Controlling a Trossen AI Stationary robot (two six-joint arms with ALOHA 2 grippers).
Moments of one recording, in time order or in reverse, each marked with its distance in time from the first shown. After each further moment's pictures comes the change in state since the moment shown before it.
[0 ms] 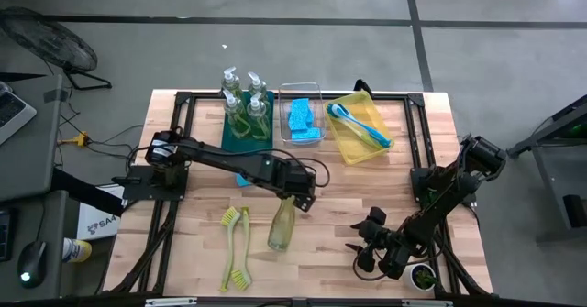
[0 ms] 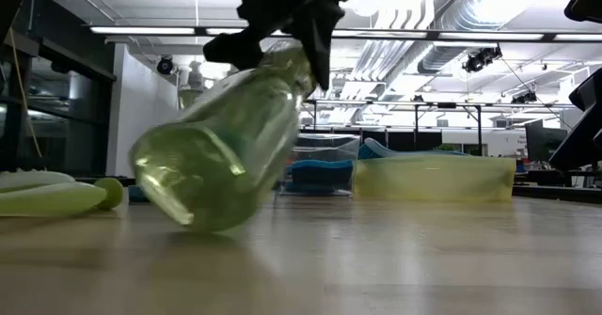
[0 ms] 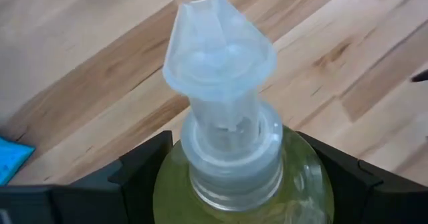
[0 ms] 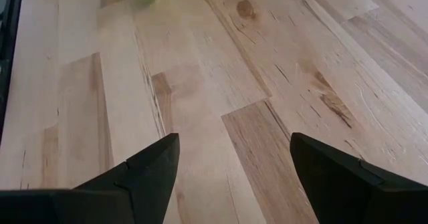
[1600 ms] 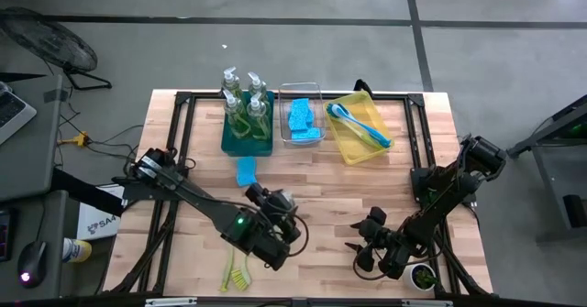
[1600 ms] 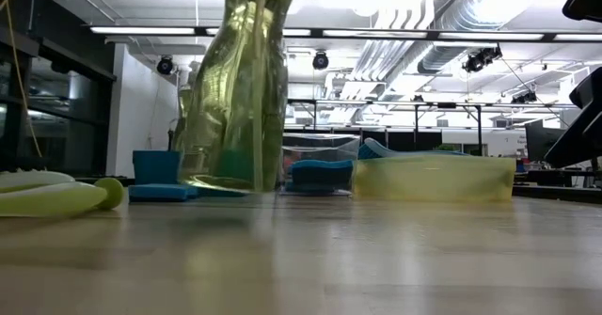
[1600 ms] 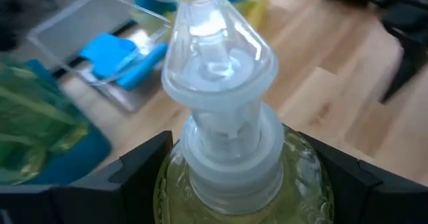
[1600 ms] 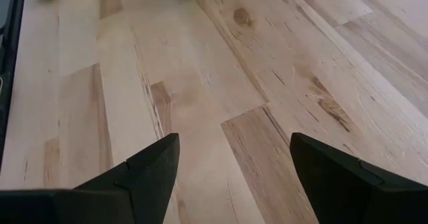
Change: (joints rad) left arm -0.377 -0.004 0.060 -0.126 -0.838 0.017; right arm 0.000 0.000 0.000 0.005 0.024 0.022
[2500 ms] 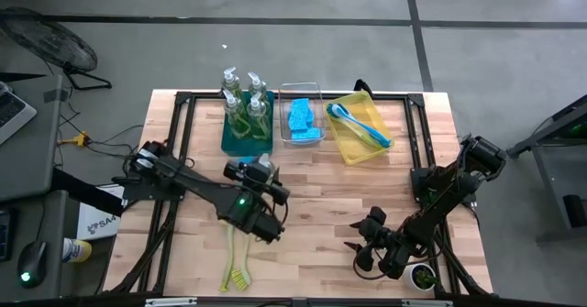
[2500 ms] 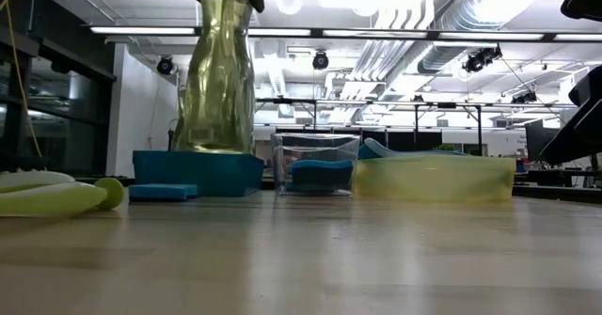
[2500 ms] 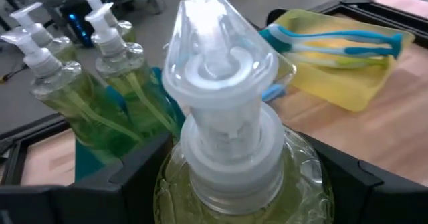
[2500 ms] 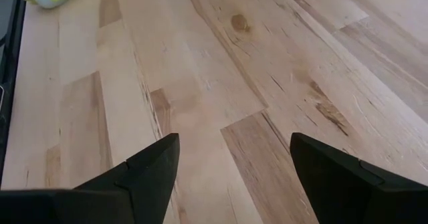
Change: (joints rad) left arm 0.093 -0.051 0.001 -0.498 -0.159 -0.526; right arm -0.001 0.000 0.000 0.006 0.018 0.011
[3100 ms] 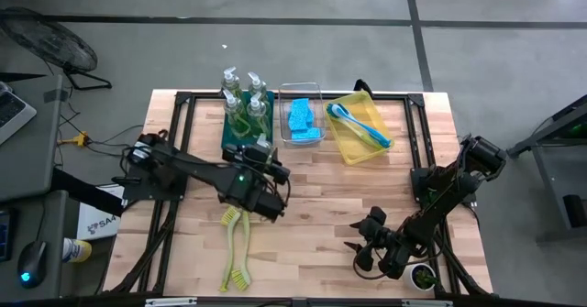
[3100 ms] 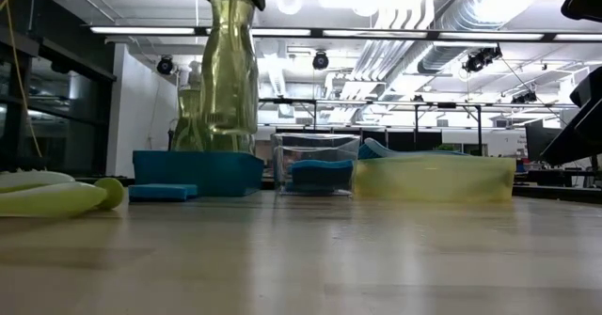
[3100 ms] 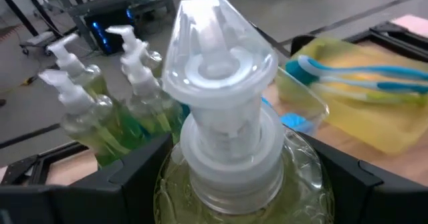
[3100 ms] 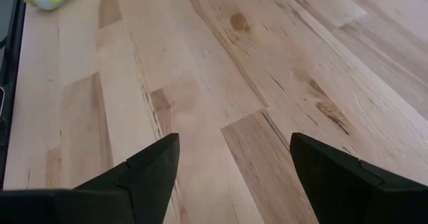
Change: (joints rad) left arm 0.113 -0.064 -0.001 0.002 -0.058 0.081; right arm 0.001 0.000 0.000 -0.001 0.000 0.011
